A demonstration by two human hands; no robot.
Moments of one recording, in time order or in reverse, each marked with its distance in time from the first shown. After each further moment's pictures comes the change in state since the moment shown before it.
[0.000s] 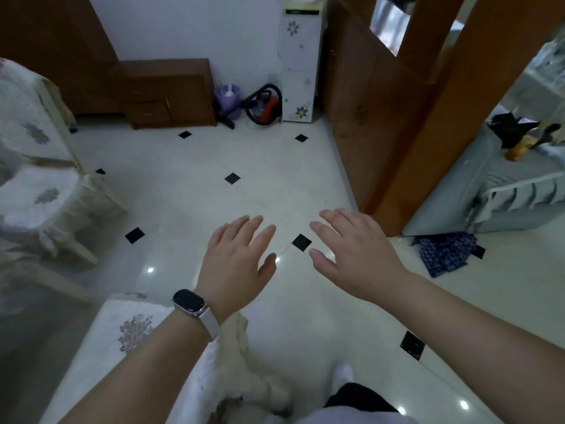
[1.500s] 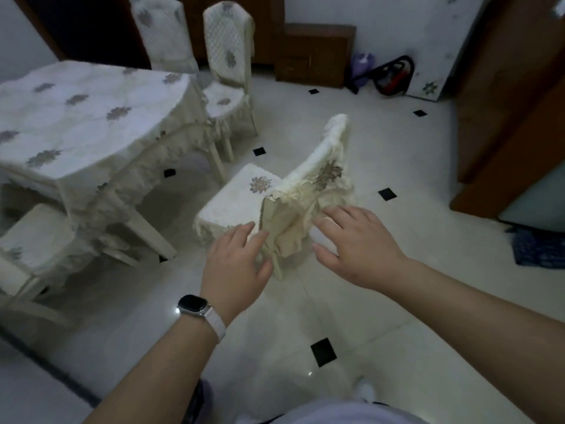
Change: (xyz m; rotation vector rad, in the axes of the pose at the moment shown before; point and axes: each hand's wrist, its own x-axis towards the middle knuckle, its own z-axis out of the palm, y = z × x) left_hand -0.541 0.201 -0.163 0.037 0.017 -0.615; right_hand -0.367 -0.278 -0.129 0.190 -0.186 -0.413
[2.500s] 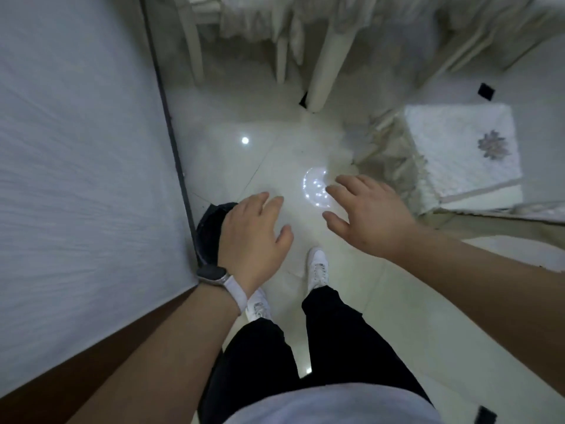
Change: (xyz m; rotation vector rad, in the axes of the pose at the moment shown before) left_hand -0.271 -0.301 0.100 -0.250 0.052 -1.013; right_hand 0.150 -0.377 0.277 0.009 -0.454 -0.783
